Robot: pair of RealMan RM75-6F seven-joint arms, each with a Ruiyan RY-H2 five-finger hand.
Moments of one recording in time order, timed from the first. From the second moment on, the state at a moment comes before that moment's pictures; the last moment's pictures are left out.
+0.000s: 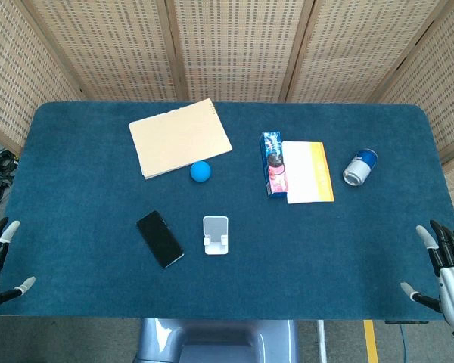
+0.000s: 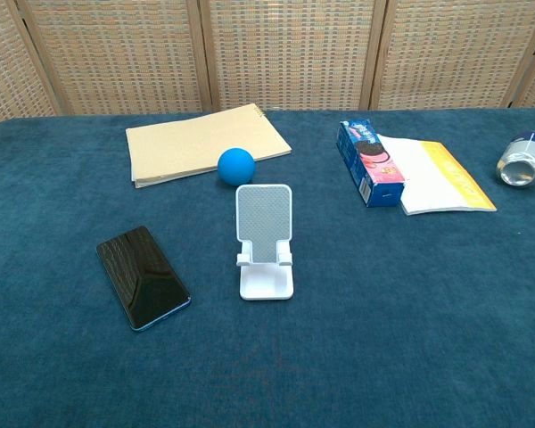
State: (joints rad) left arm 0.01 -1.12 0.00 -1.64 1.60 1.61 0.08; right arm -0.03 -1.04 0.04 -1.67 -1.63 1.65 0.01
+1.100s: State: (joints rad) left arm -0.62 -1.34 0.02 -1.14 2.03 1.16 -0.09; right arm -0.01 -1.06 0.10 -1.67 -1.49 1.60 -0.06
